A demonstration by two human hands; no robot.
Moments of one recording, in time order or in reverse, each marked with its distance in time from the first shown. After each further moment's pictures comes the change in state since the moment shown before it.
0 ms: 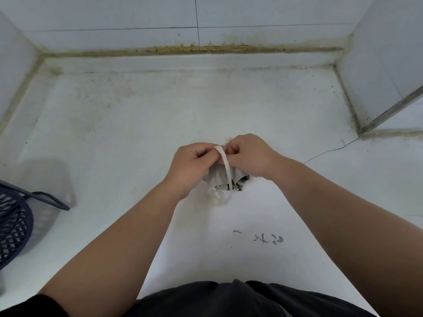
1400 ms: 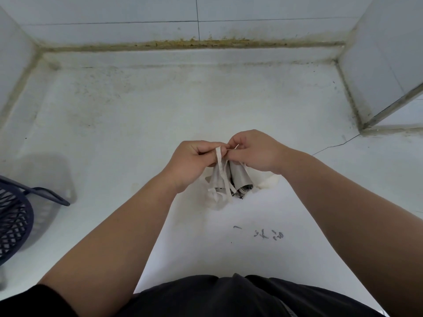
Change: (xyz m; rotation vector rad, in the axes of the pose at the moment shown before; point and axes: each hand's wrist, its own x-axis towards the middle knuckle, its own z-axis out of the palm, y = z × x) left_hand 0.004 -0.006 -0.006 -0.070 -0.187 0.018; right_hand -0.005 0.001 -0.011 0.002 -0.109 0.056
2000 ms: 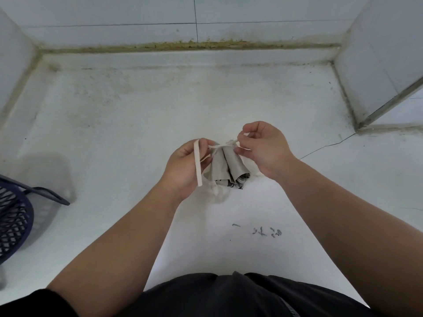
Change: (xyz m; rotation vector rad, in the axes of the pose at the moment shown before) left_hand -0.006 -0.011 0.008 -0.547 0.213 -0.145; right_hand -0.001 0.013 0.011 0.847 0.423 0.078
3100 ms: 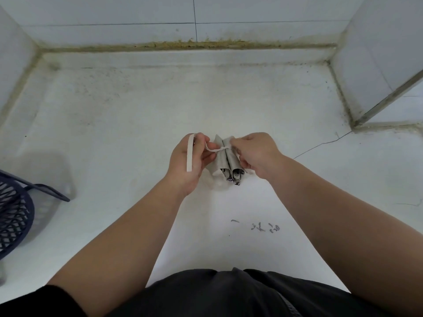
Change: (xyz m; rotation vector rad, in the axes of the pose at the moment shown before) left_hand -0.003 -0.005 0.006 0.124 0.032 0.127; right_hand -0.001 0.007 0.012 -0.354 0.086 0.192
